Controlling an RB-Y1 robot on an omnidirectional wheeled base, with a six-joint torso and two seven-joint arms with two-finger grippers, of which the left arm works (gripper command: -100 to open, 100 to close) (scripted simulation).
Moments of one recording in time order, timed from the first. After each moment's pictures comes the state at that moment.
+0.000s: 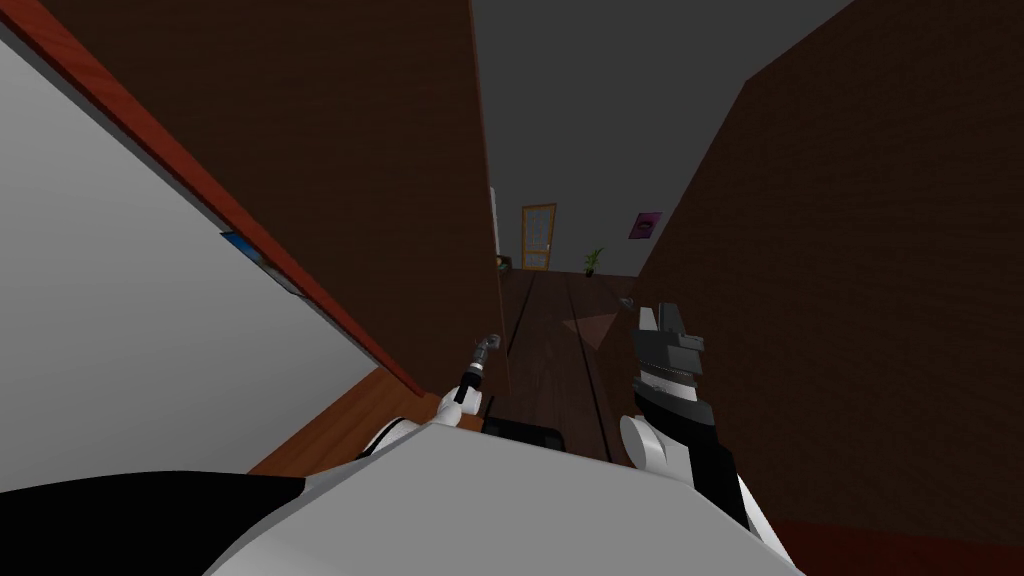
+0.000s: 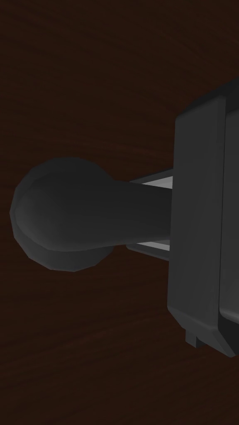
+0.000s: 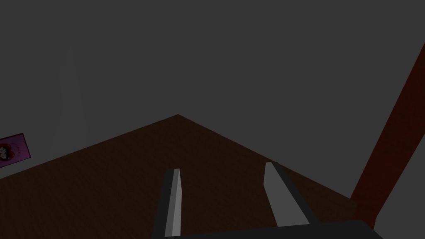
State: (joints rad) arm -0.24 0.08 -0.02 -0.48 0.12 -0.85 -0.02
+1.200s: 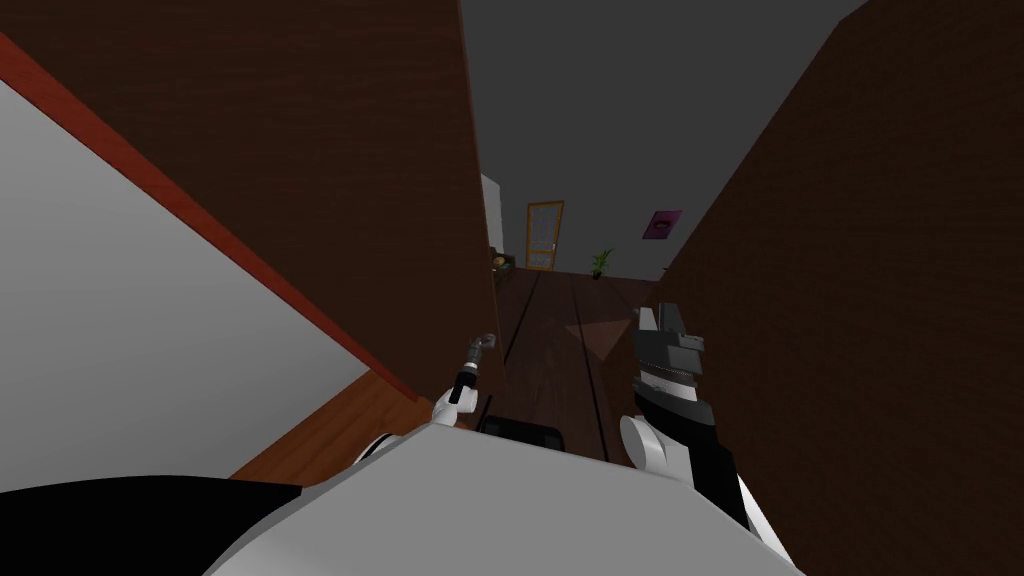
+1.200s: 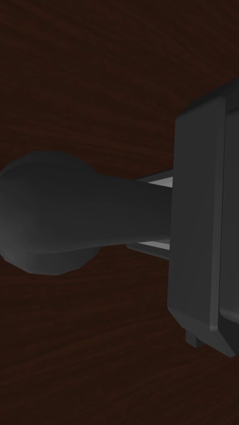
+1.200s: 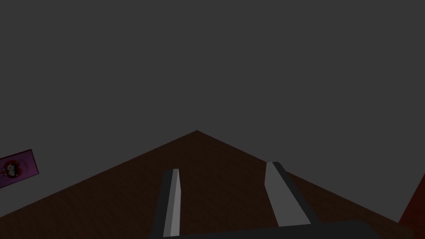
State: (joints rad) arm -0.17 0.08 0.04 -0.62 0.15 -0.78 -0.06
